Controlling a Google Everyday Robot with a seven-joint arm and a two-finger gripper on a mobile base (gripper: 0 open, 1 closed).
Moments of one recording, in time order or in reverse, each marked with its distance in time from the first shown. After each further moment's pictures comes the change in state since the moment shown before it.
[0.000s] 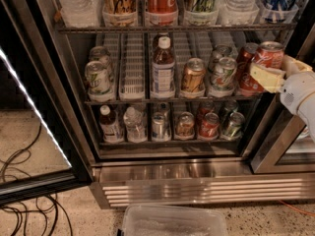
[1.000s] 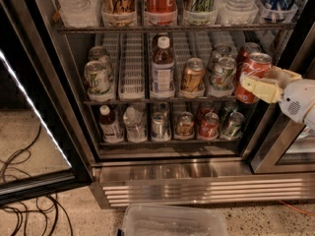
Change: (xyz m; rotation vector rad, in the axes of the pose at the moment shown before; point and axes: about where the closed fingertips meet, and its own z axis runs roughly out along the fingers) arm 0.012 0.035 -0.018 -0.274 0.030 0.116
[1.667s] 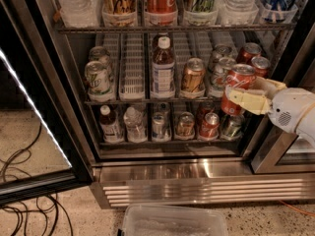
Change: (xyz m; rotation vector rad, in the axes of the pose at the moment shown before) arm 0.012 0.051 -0.004 -0.135 0.041 0.027
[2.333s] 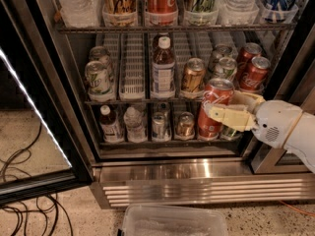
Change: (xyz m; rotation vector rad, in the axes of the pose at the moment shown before) arm 0.009 0.085 -0.004 -0.227 0.018 0.092
